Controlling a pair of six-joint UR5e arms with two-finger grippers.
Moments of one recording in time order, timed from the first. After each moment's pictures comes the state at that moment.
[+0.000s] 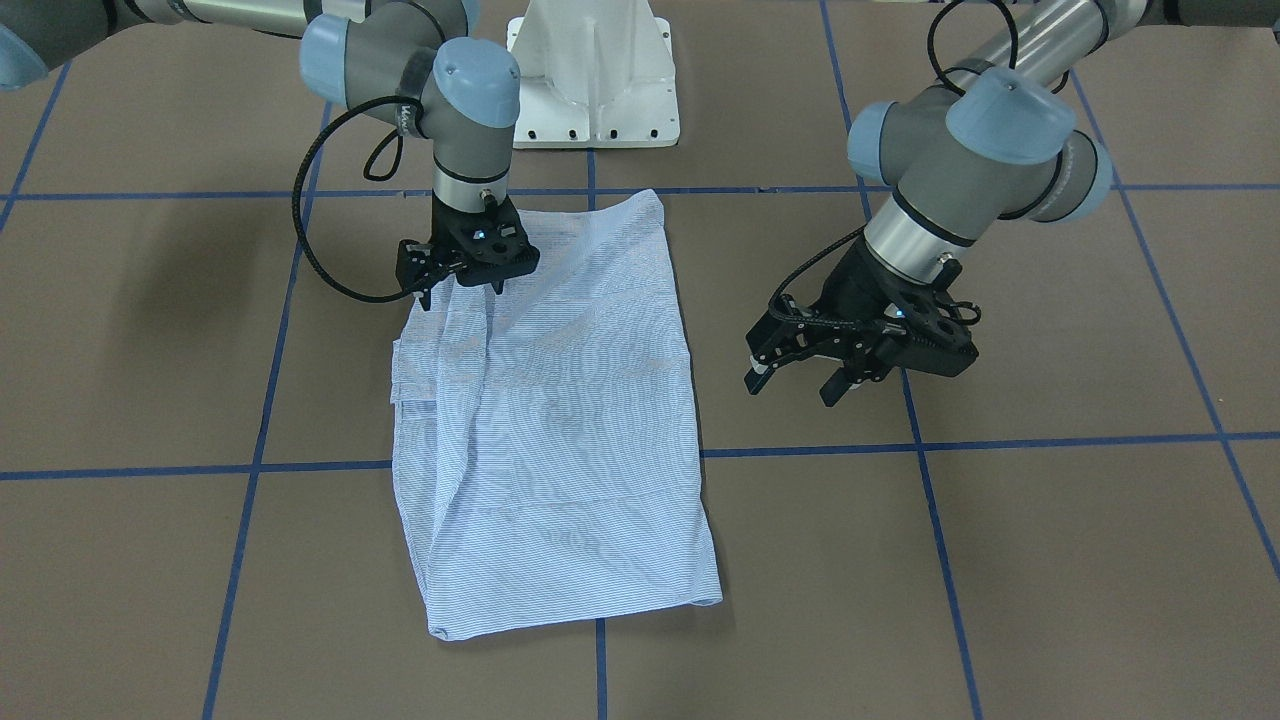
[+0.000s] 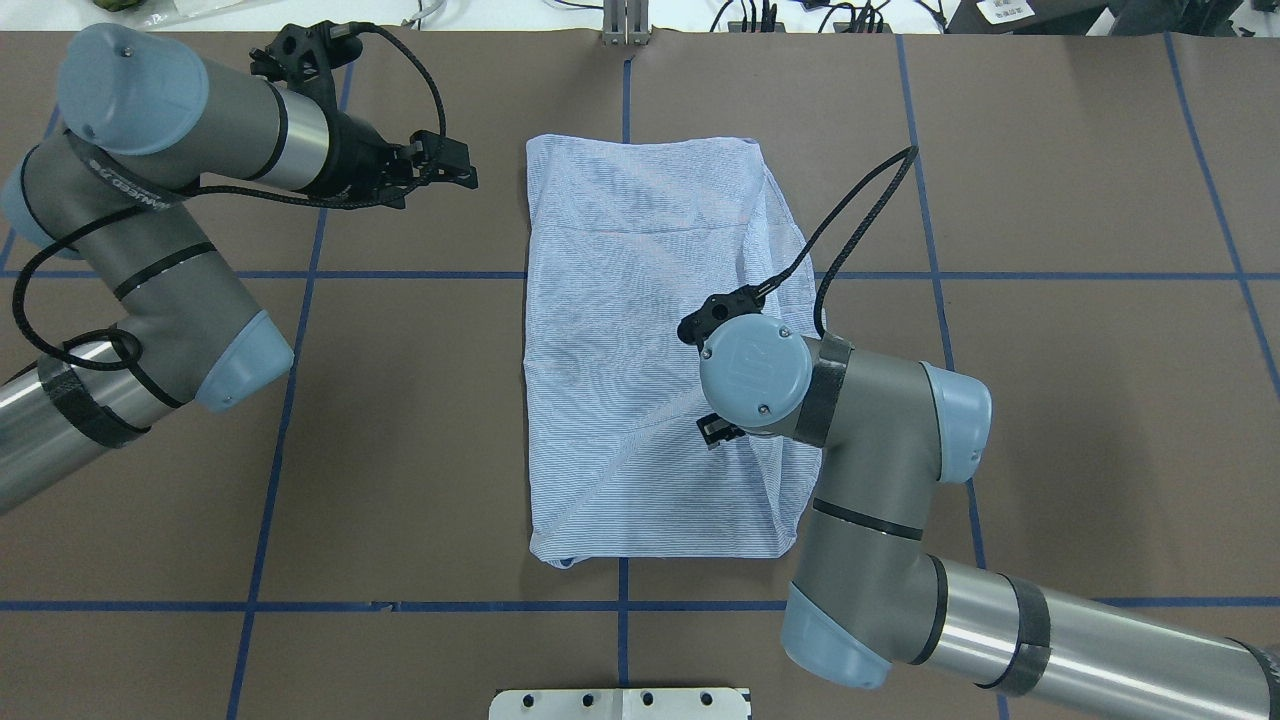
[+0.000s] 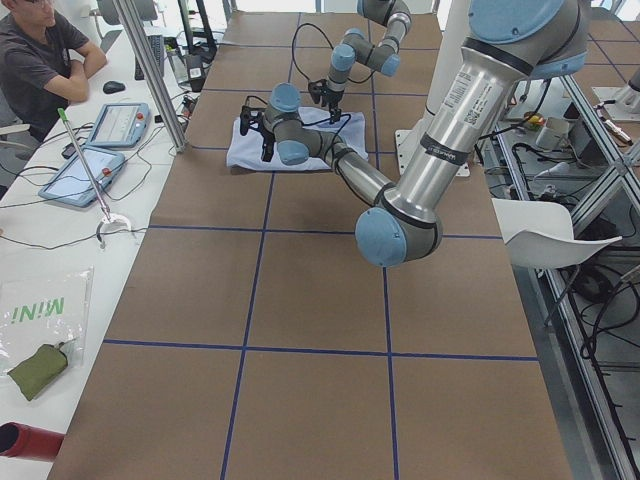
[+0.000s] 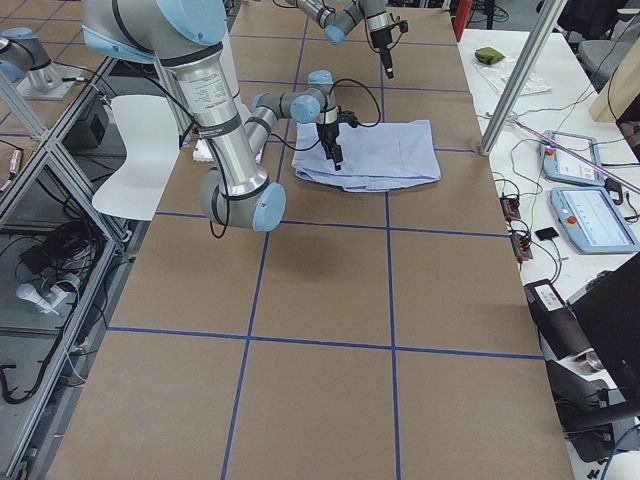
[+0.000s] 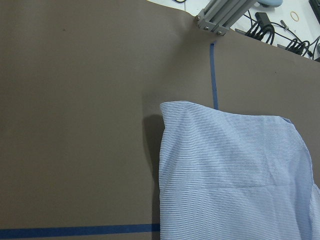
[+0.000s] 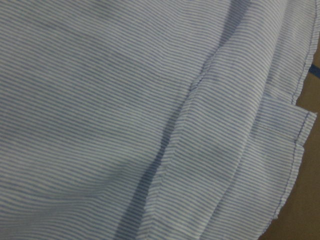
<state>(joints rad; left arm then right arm) -0.84 -2.09 -1.61 -2.23 -1.99 -1.28 0.42 -0.99 1.76 -1.77 1.61 0.82</state>
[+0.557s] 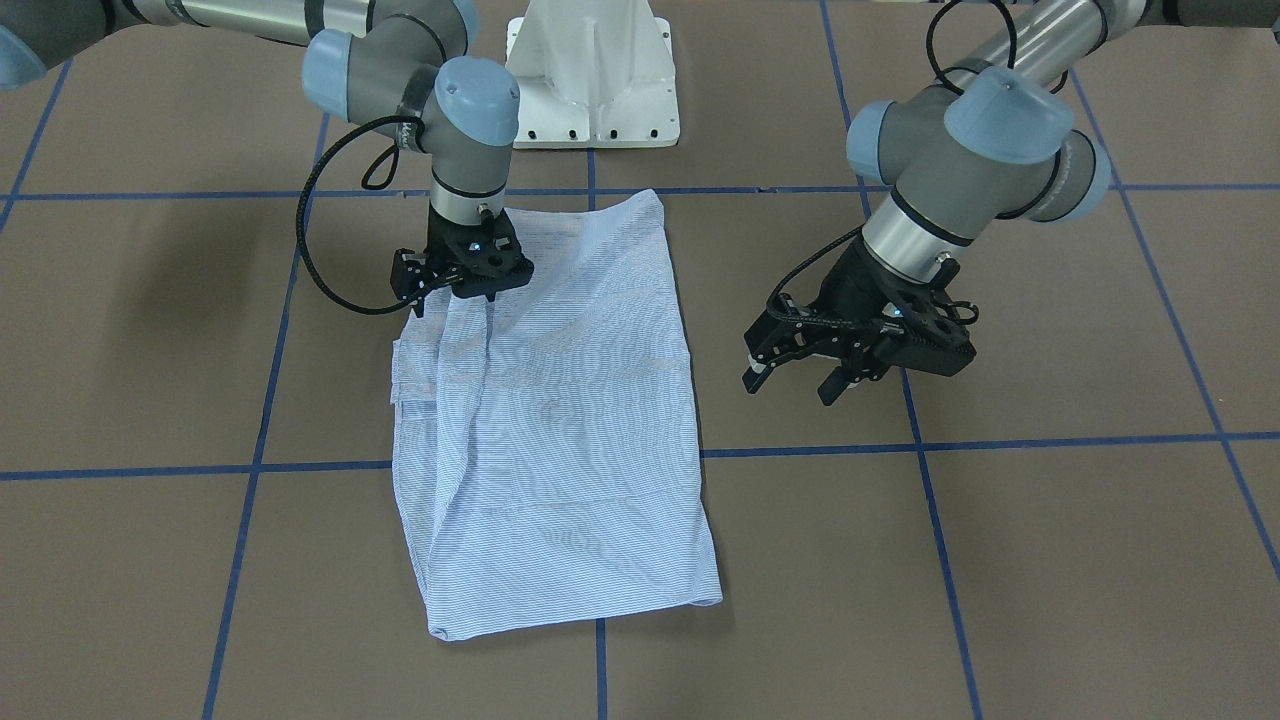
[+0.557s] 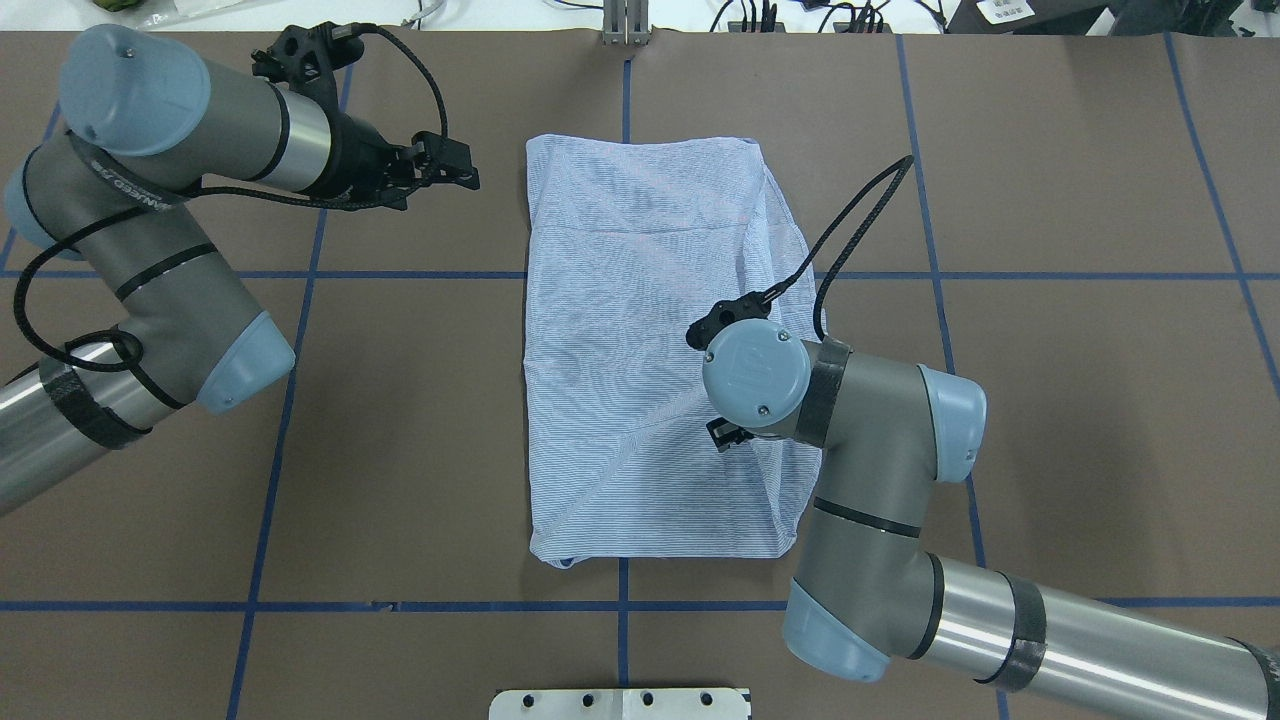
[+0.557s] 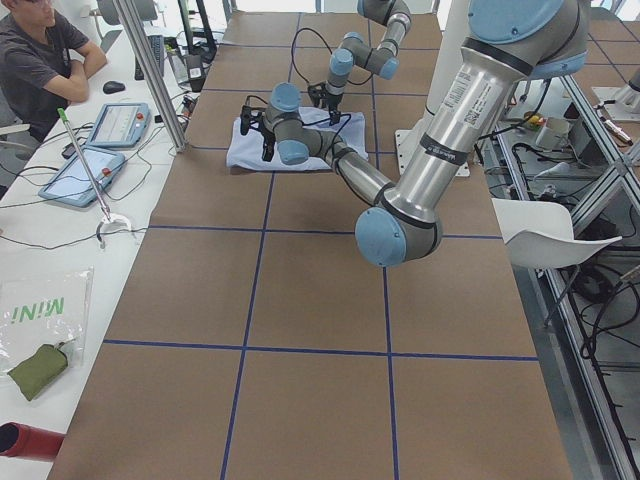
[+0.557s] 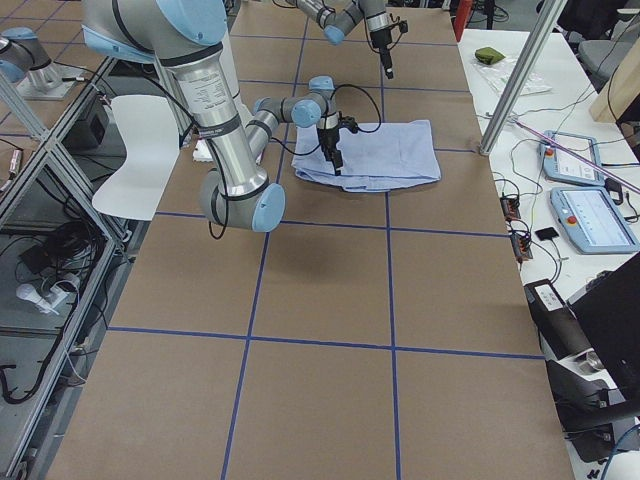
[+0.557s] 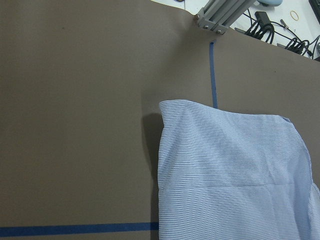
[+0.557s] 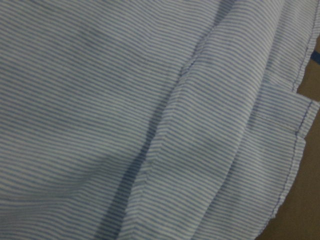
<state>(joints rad) -0.83 -2.10 -1.61 -2.23 -1.99 -1.28 0.42 -1.00 1.73 -1.78 1.61 0.81</state>
